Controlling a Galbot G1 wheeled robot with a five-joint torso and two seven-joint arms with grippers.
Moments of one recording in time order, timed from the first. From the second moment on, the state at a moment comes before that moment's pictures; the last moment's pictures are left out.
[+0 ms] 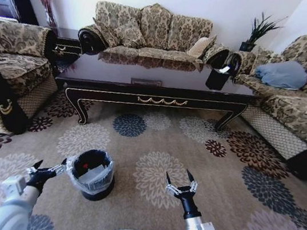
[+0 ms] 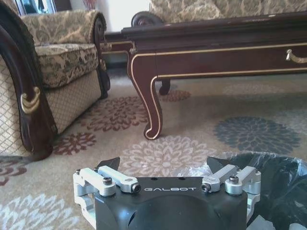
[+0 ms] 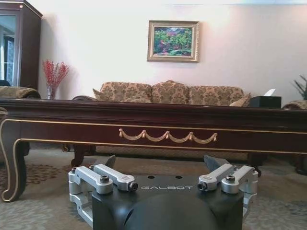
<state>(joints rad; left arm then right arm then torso) 1.93 -1.15 -0.89 -2.22 -0.54 0.14 -0.23 -1.76 1.26 0.46 2.03 0.14 0.43 0.03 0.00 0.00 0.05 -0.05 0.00</state>
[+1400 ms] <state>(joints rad) 2.12 -1.18 -0.80 -2.16 -0.33 -0.36 -0.13 -1.81 1.36 0.53 2.07 -0.02 0.48 0.04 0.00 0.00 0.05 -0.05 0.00</state>
